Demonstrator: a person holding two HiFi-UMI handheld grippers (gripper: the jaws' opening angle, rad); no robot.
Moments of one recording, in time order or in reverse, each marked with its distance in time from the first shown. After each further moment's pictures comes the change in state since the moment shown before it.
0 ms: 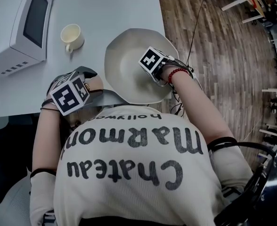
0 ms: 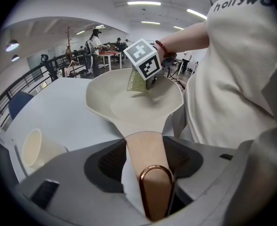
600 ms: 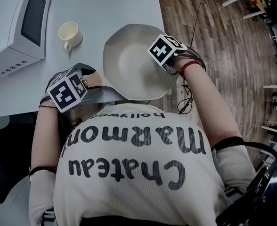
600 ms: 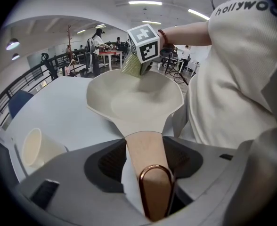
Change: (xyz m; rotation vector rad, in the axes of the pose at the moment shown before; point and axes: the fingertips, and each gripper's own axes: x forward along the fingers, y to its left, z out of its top) left arm -0.003 0.002 -0.003 -0.018 0.000 -0.005; right arm -0.049 -0.061 0.007 0.001 -0.153 -0.217
